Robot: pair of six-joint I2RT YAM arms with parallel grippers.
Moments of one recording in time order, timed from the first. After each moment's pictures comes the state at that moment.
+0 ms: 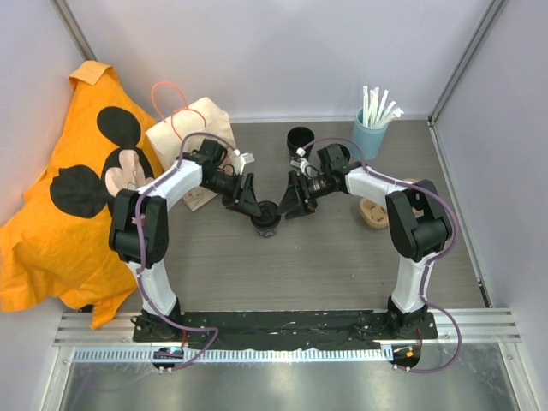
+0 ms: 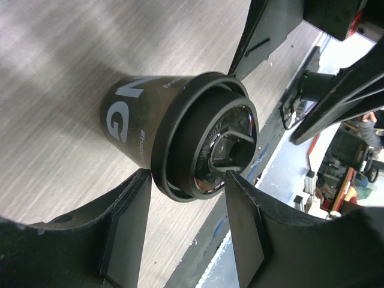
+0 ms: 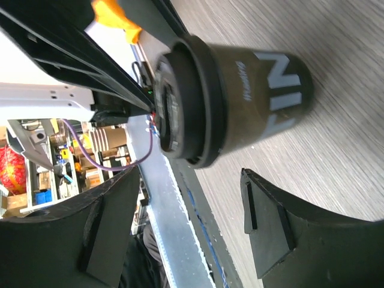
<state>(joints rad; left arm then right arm) -0.28 1.87 1.37 -0.77 0.88 -0.01 0.41 1.91 1.27 -0.36 -1.06 0.38</state>
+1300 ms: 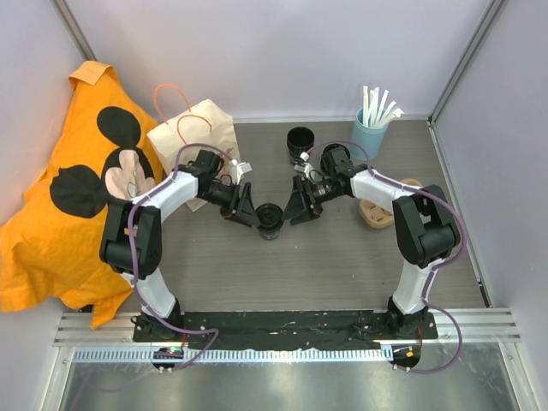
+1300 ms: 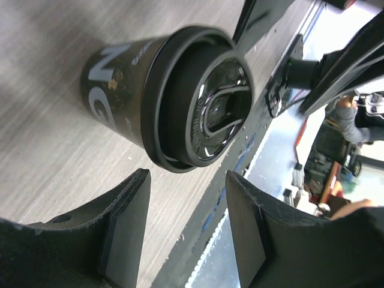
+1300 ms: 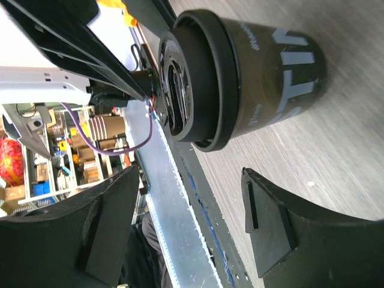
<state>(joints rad) -0.28 1.76 1.19 -0.69 0.95 -0.03 0.39 1.84 1.22 -0.42 -1.08 0.31</state>
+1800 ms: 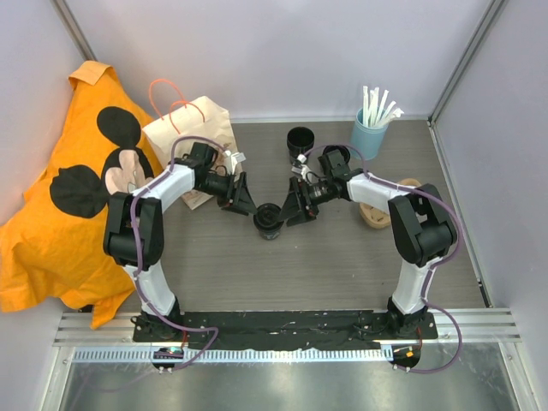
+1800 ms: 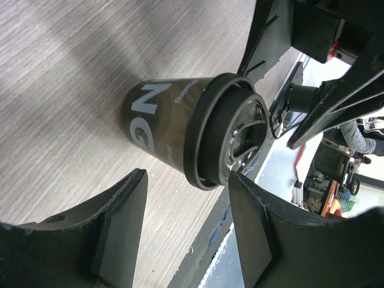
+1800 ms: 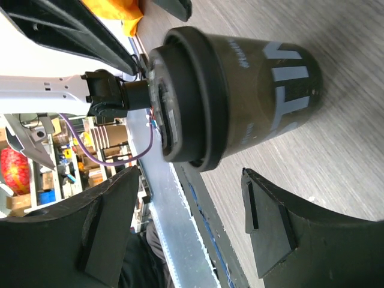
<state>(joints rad) -0.22 1.82 1.27 -0.66 0.94 -0.05 0.42 1.85 1.18 -0.31 -1.06 0.41</state>
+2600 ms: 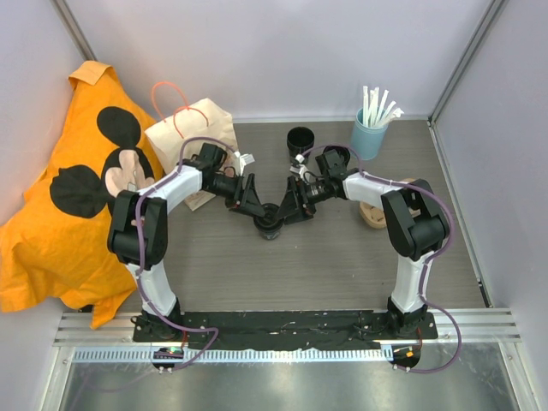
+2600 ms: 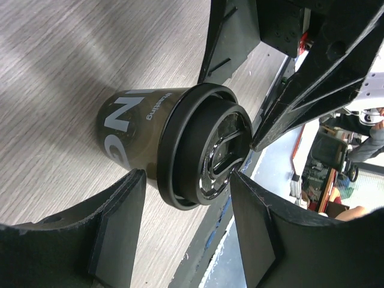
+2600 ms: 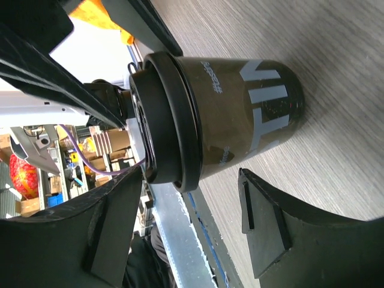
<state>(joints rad) -0.28 1.84 1.28 -0.62 0.97 -0.08 0.42 1.92 1.20 -0.26 -1.06 0.45</state>
